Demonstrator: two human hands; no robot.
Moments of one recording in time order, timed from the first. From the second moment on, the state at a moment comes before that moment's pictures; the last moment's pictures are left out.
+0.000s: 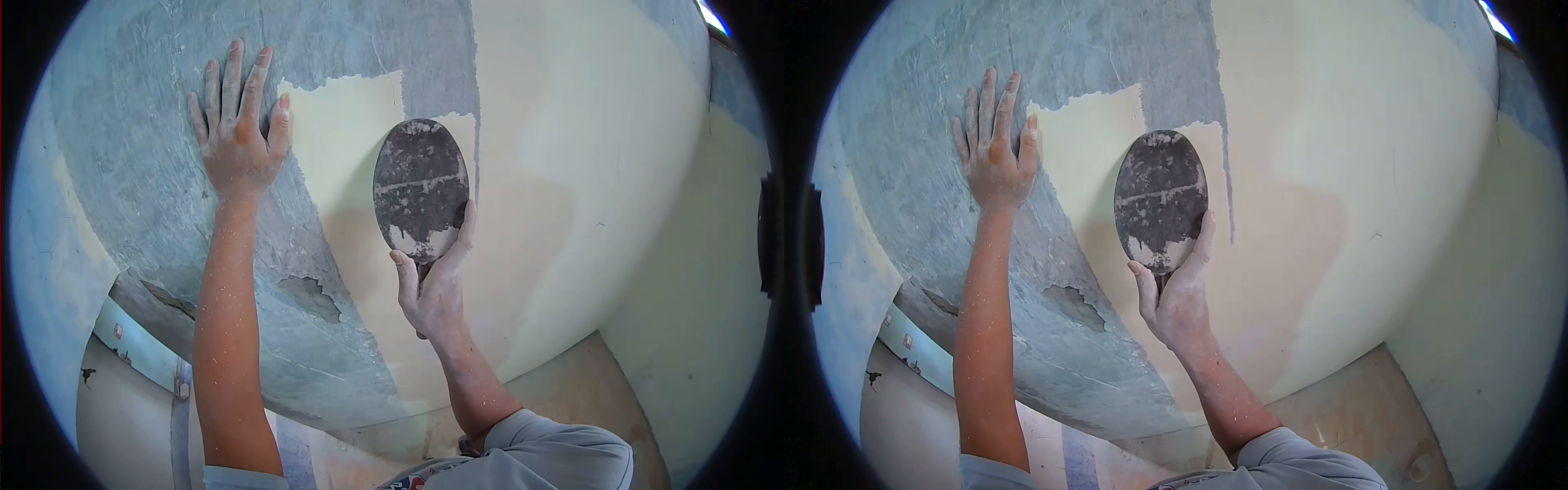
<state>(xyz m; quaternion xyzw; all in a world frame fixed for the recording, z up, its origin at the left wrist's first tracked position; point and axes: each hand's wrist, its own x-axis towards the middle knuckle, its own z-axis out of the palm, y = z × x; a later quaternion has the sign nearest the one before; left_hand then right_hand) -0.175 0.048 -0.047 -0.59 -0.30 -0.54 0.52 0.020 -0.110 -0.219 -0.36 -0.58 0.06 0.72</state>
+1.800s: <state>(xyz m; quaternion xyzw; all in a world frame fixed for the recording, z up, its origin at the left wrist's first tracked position) -0.176 0.049 -0.053 -0.60 -0.29 -0.54 0.51 0.019 -0.108 -0.137 -0.34 -0.57 0.03 0.74</state>
